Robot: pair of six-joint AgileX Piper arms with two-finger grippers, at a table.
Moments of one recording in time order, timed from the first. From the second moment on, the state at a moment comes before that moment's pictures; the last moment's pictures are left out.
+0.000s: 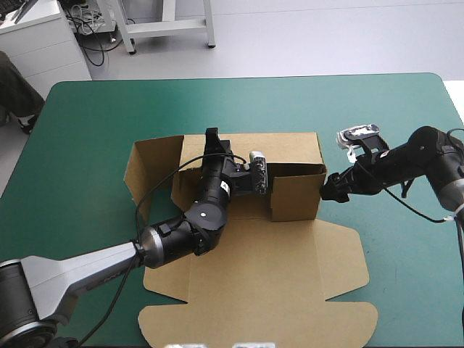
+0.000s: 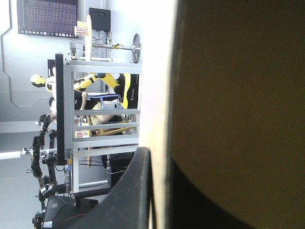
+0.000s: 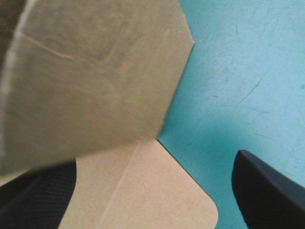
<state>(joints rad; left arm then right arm) -0.99 1.62 -1.11 1.50 0.76 -0.45 0.03 1.45 -1.19 0.48 1.08 -0.61</state>
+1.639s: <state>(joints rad) -0.98 1.62 -1.11 1.48 0.78 -0.46 0.22 1.46 -1.19 0.47 0.83 -0.73</state>
